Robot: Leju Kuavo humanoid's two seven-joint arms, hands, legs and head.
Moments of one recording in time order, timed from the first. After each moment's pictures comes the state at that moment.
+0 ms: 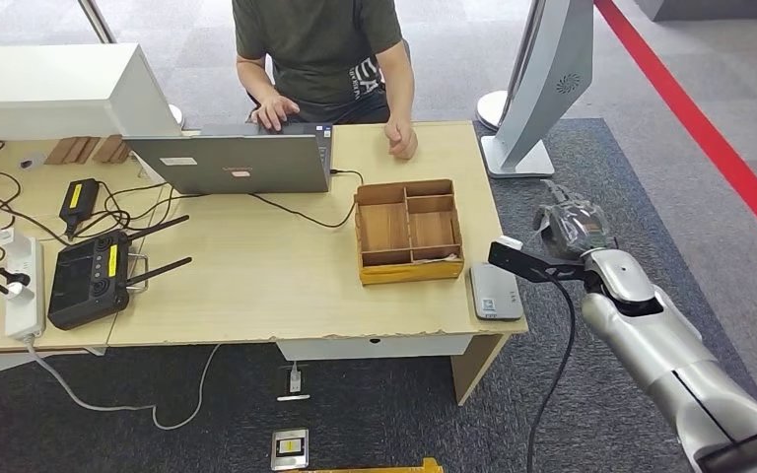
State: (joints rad) left arm -0.12 0.09 -1.16 -0.20 1.08 0.19 0.04; right arm -0.63 -0.51 0.56 -0.94 0.89 -0.16 0.15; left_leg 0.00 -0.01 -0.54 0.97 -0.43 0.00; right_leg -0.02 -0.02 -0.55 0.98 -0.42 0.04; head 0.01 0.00
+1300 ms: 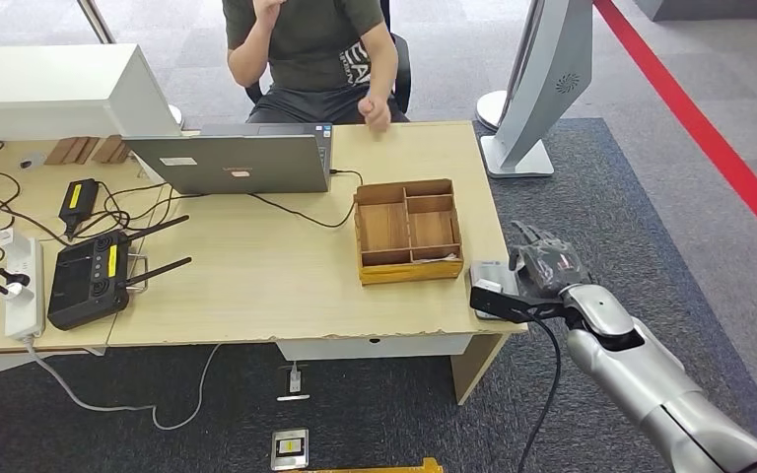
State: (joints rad) left arm -0.13 0.09 -1.16 -0.20 1.07 0.18 0.06; right arm -0.52 -0.50 0.62 -1.01 0.86 -0.15 0.13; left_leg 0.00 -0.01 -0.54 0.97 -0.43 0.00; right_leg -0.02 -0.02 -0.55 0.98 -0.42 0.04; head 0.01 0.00
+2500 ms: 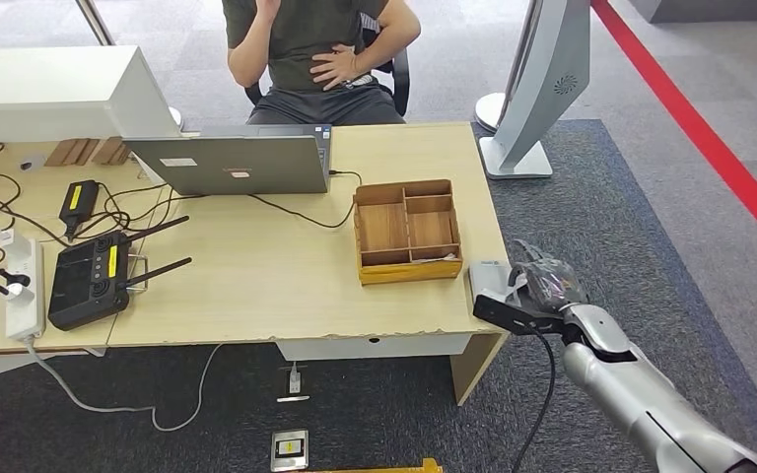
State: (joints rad) left arm -0.13 0.11 -1.16 -0.20 1.06 0.17 0.06; right arm -0.51 -0.46 0.64 -0.82 0.72 -0.27 0.07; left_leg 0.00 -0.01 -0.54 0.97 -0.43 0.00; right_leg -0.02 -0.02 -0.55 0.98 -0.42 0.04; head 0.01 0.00
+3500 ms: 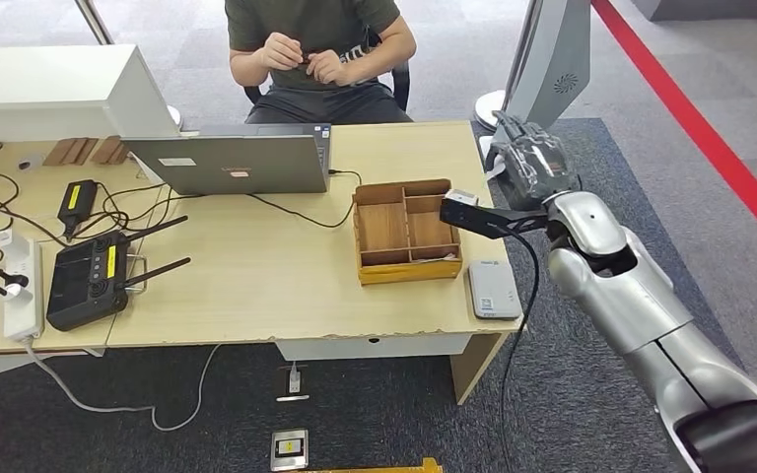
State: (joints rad) left arm -0.13 0.12 -1.16 -0.20 1.01 0.15 0.01; right arm -0.77 -0.42 0.59 -1.19 0.95 -0.03 0.20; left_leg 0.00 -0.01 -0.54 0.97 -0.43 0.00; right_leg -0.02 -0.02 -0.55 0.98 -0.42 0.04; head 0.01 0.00
